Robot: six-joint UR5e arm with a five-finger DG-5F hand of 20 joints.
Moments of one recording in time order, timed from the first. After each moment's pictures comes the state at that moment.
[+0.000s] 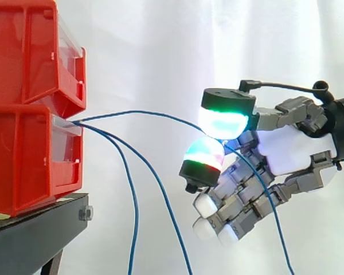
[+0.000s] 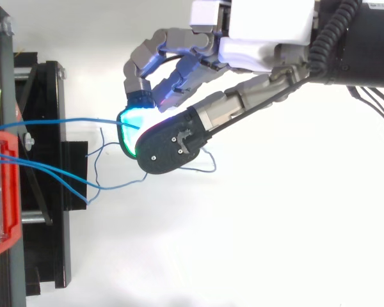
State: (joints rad) arm 0.02 -2.28 -1.03 -3.24 -1.45 -0.06
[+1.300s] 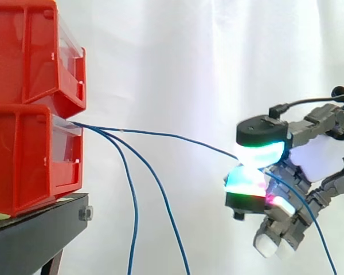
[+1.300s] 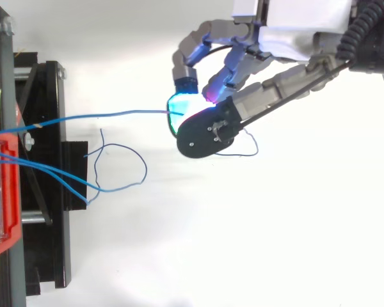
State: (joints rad) arm 0.02 -2.25 -1.02 -3.46 -1.41 -0.05
